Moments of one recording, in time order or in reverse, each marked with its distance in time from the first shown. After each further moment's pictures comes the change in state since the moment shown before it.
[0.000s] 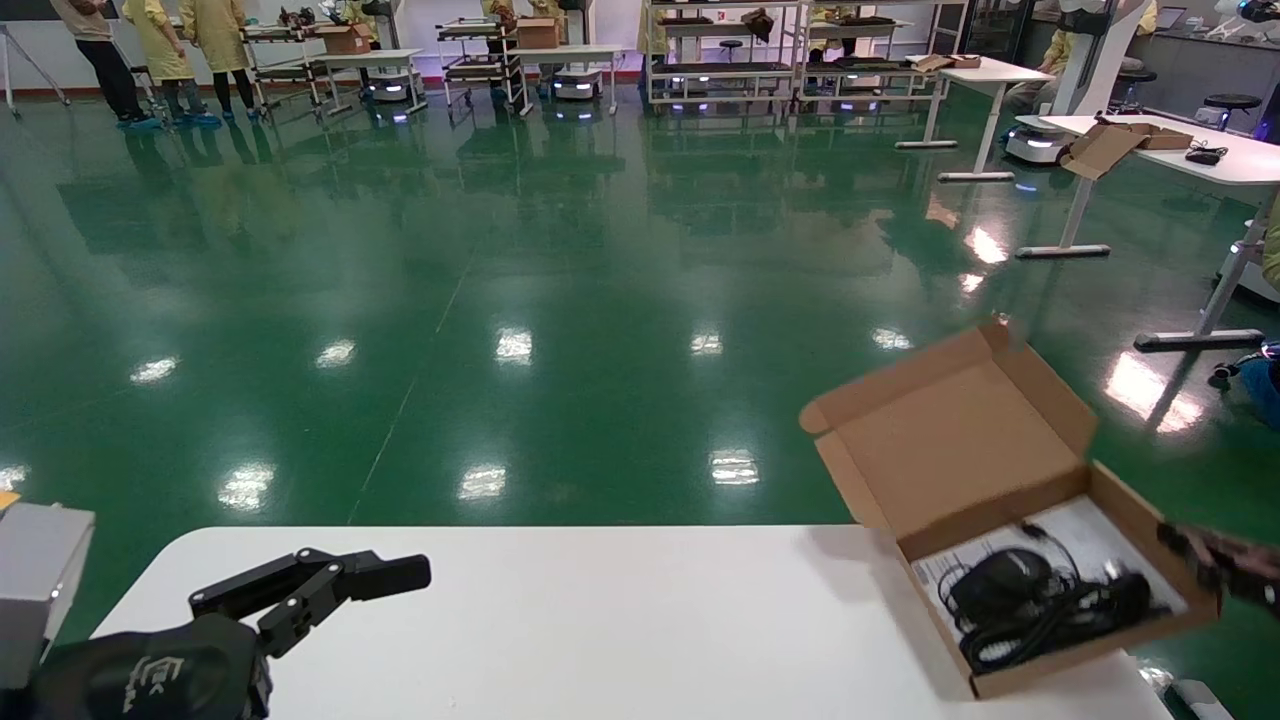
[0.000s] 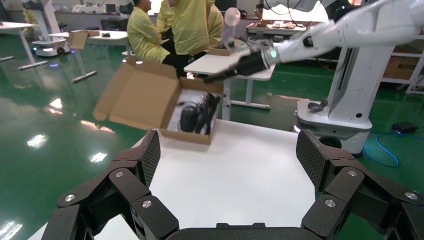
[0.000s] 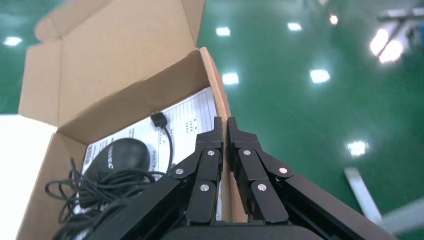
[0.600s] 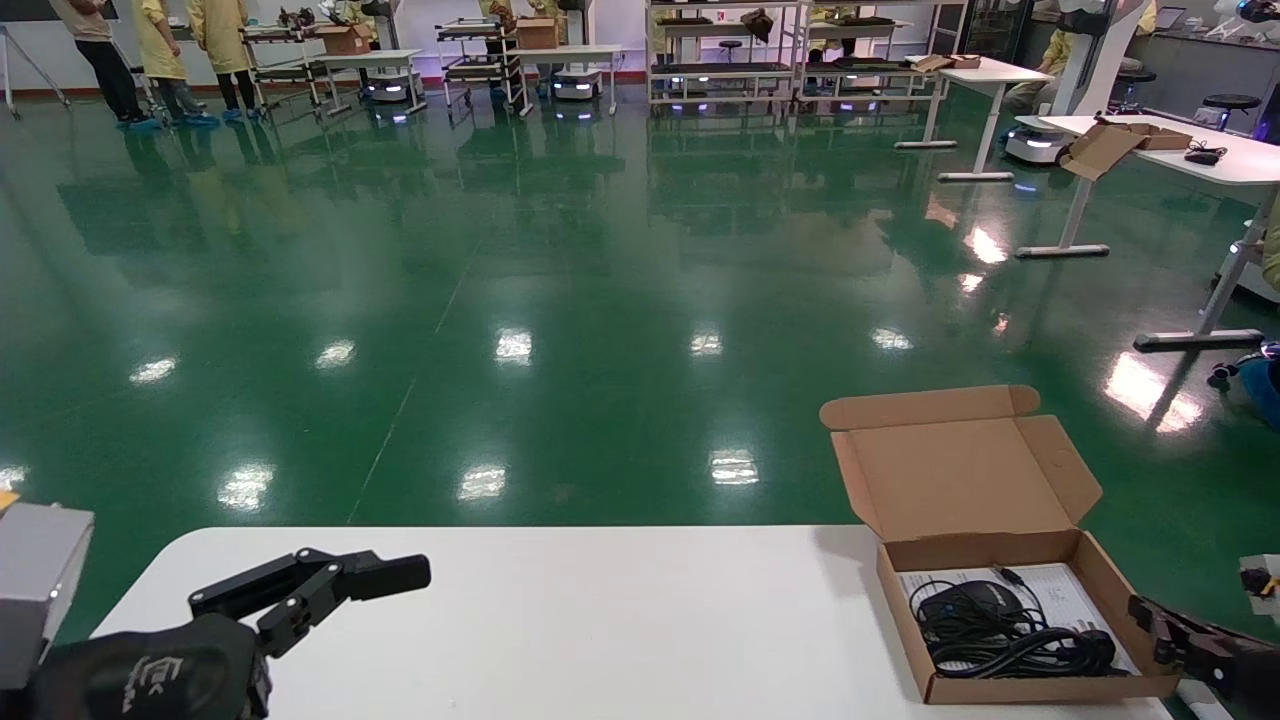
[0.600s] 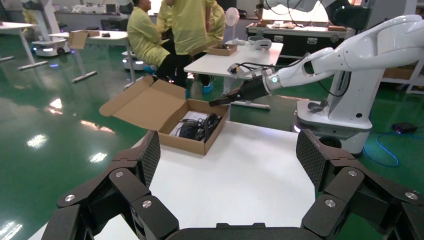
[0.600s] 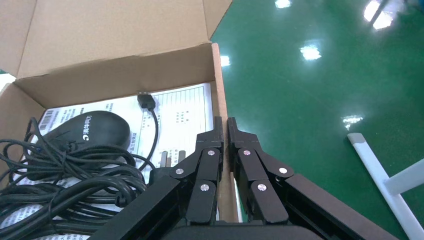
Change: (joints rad) left arm 0.000 0.000 0.000 0.000 0.000 0.000 0.000; right arm -0.164 -0.047 0.065 0.014 0.093 0.129 -0.095
